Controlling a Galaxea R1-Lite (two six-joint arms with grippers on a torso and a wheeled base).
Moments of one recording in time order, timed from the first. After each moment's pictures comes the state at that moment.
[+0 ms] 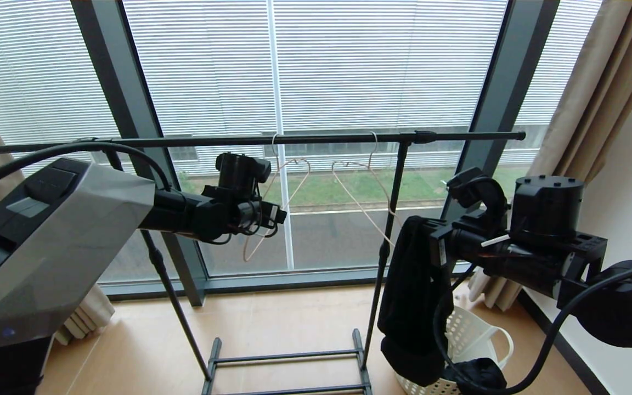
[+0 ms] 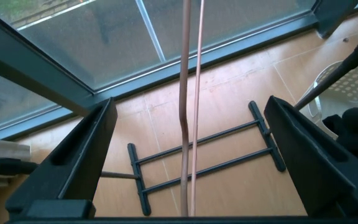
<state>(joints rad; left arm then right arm) -0.36 2.31 -1.62 -0.18 0.19 0.10 0.40 1.80 -0.75 -0.76 0.04 -0.07</state>
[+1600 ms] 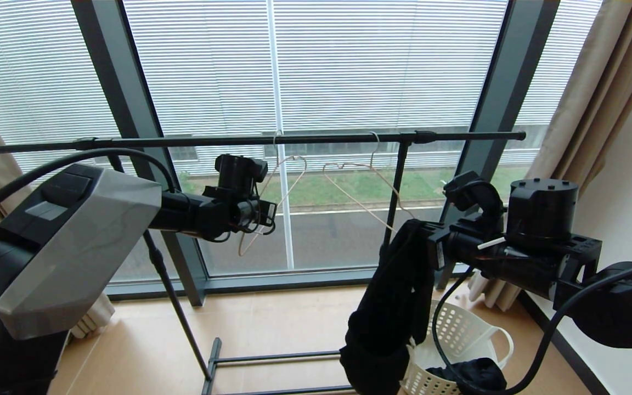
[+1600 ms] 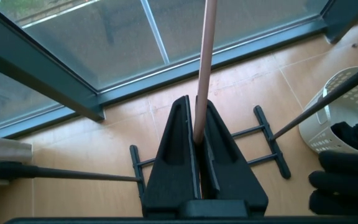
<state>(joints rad) -0.34 2.36 -1.68 -0.18 0.20 0.09 0.40 1.82 -0.74 -0.76 0.04 -0.07</state>
